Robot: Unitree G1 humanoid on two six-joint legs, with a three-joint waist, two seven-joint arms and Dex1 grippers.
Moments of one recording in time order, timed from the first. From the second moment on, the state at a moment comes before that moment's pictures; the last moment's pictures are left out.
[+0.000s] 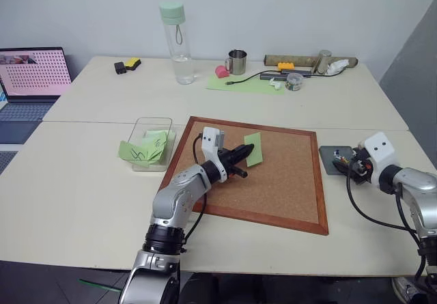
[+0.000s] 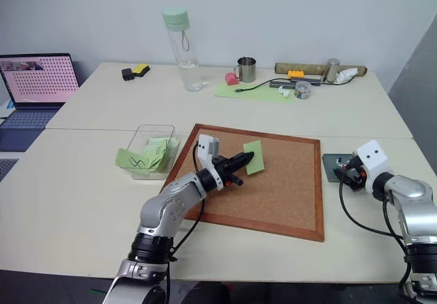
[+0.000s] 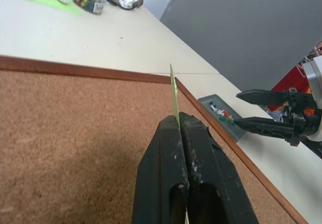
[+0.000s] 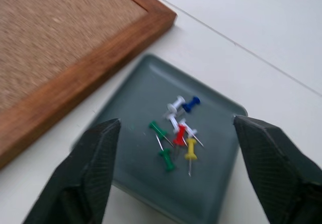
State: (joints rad) left arm -0.44 0.09 -0.03 -0.02 -0.49 0.57 -0.54; right arm -0.26 -0.78 -0.14 0.08 0.14 0.36 0.72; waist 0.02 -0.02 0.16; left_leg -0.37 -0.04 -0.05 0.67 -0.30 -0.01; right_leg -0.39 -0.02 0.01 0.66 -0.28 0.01
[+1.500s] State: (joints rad) left arm -0.24 0.47 0.32 -0.41 -0.33 0.60 -0.22; right arm -0.49 -0.83 -0.02 -0.32 0.55 0.59 1.08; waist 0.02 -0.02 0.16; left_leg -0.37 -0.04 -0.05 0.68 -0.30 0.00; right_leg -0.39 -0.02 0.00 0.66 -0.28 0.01
